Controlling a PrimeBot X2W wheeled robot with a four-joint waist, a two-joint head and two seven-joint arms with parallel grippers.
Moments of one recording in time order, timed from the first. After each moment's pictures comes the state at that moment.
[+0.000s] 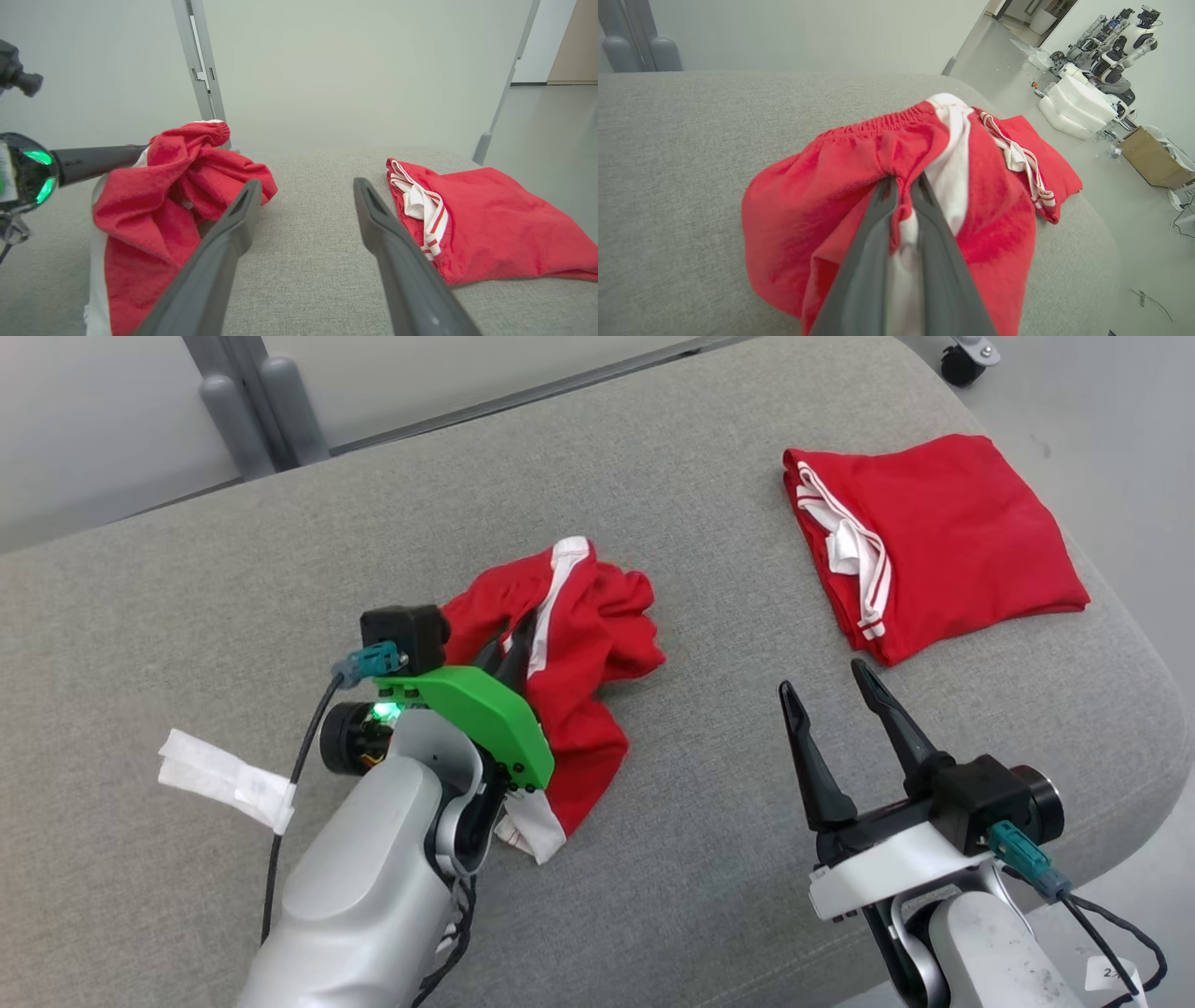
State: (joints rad) left arm -0.61 0.05 -0.54 0.57 -0.73 0.02 0.00; right arm -0.15 -0.05 0.20 0.12 0.11 0.13 -0.26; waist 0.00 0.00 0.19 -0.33
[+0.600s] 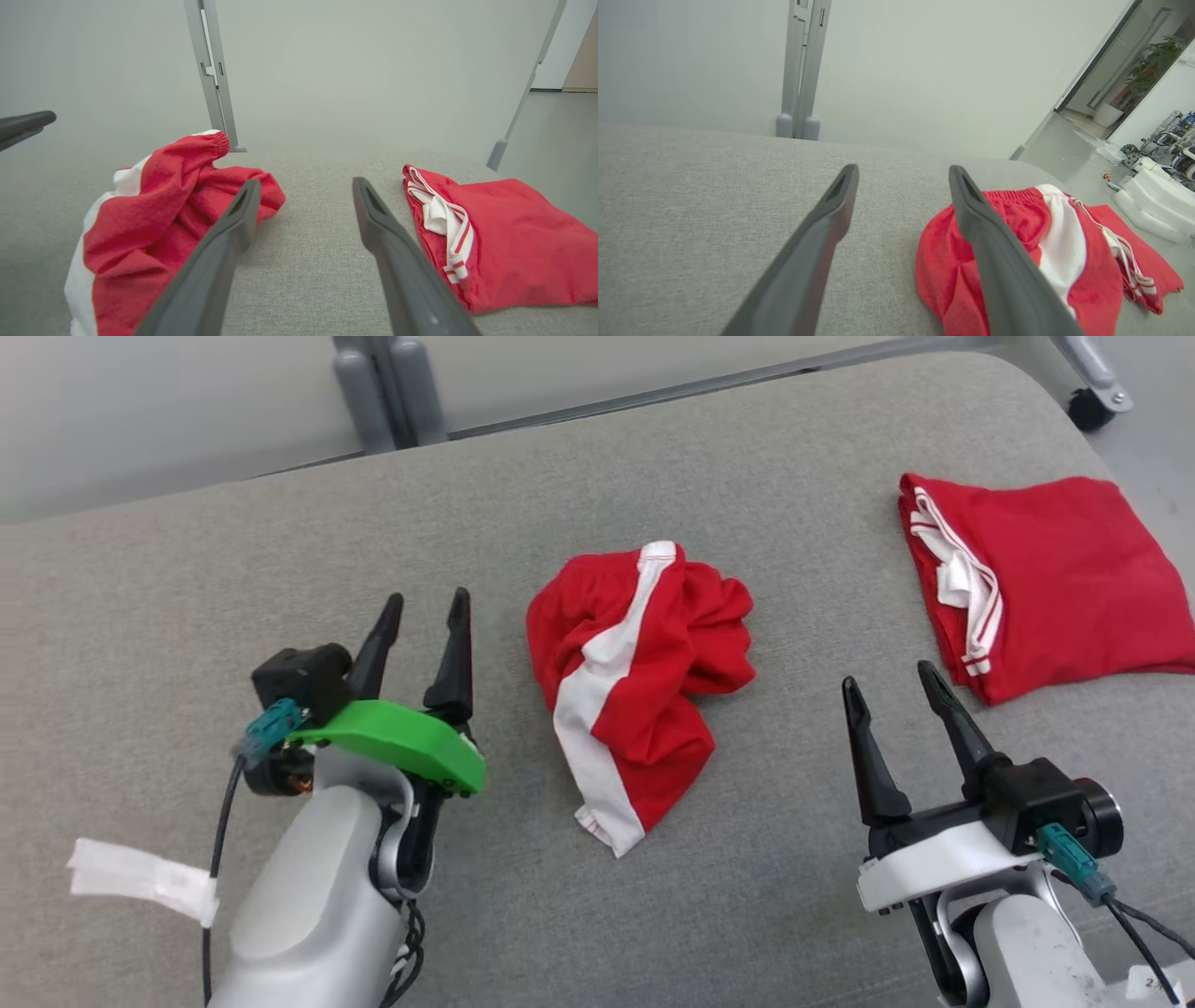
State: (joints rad) left arm -0.54 0.07 -0.41 0.60 -0.64 -0.02 -0.26; right arm -0.13 -0.05 0.10 0.12 0.07 0.13 -0.26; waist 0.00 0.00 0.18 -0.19
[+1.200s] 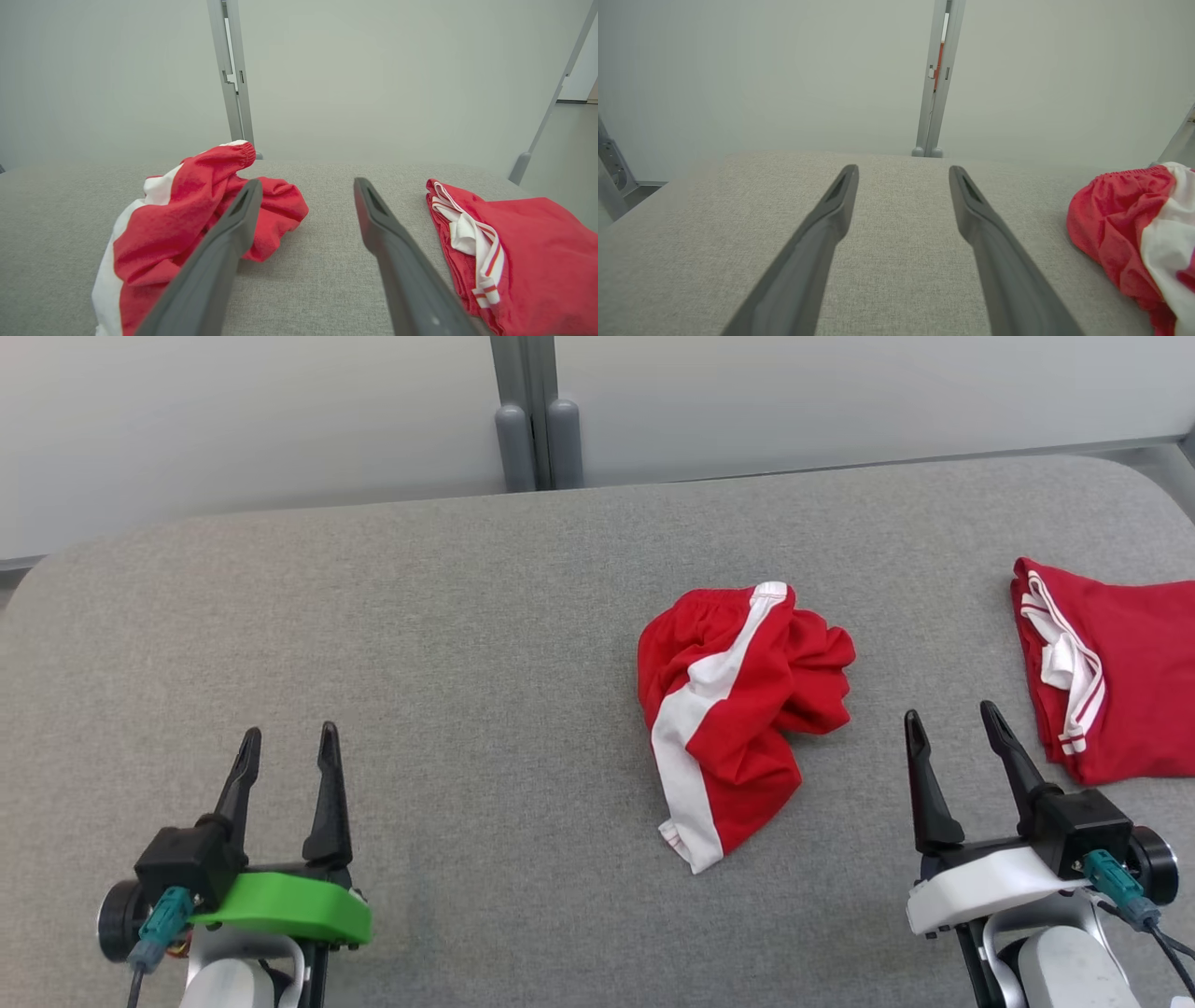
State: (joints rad) left arm -0.14 0.09 -0.04 0.26 -0.25 -0.09 -0.26; right arm -0.07 -0.05 -0.02 0.15 0.06 0.13 -0.26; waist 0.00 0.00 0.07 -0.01
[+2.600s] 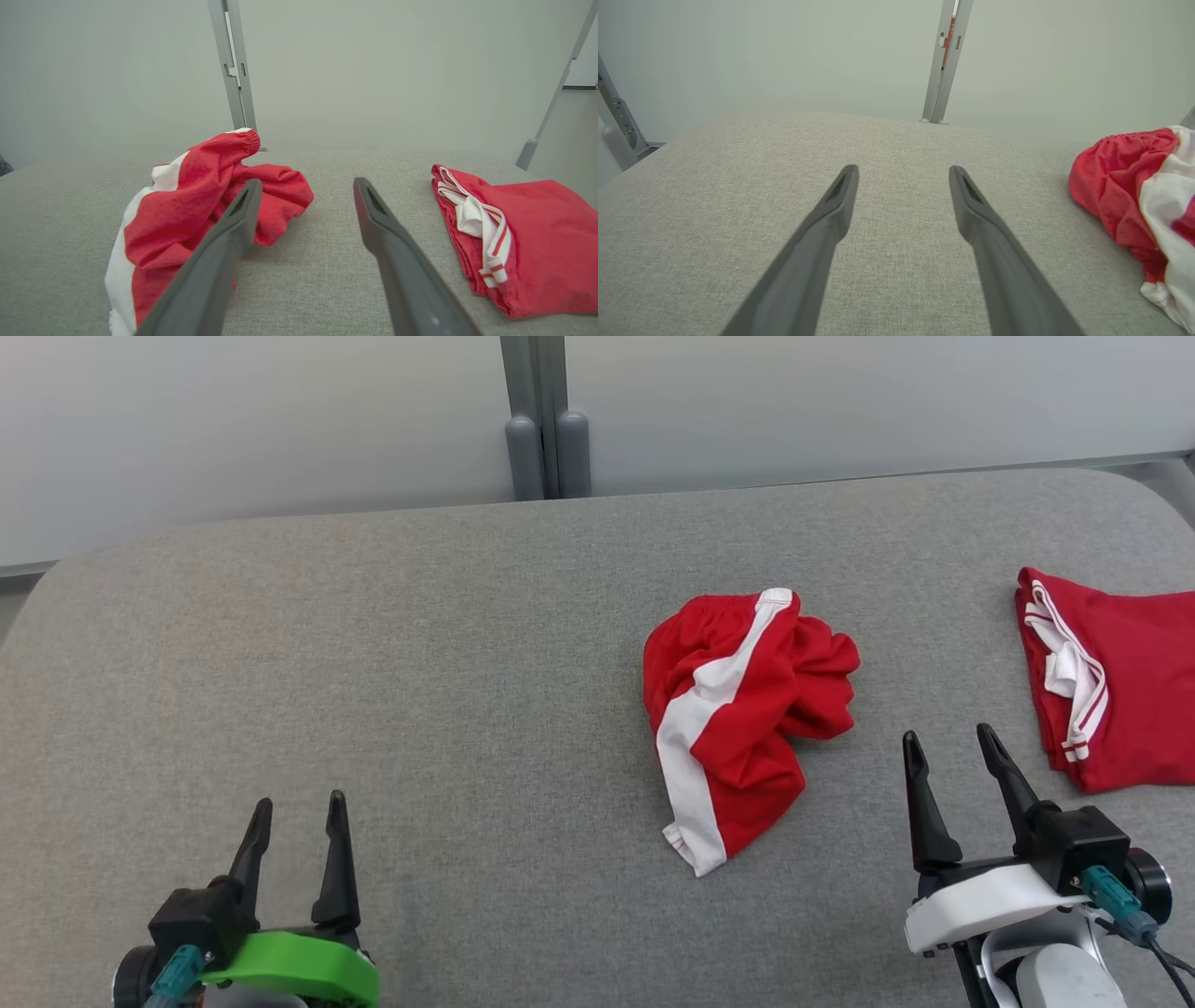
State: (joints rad) left arm -0.02 0.05 0.01 0.27 -0.23 -0.13 -0.26; right arm -0.04 -0.05 -0.02 0.17 0.09 0.13 -0.26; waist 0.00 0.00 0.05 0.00
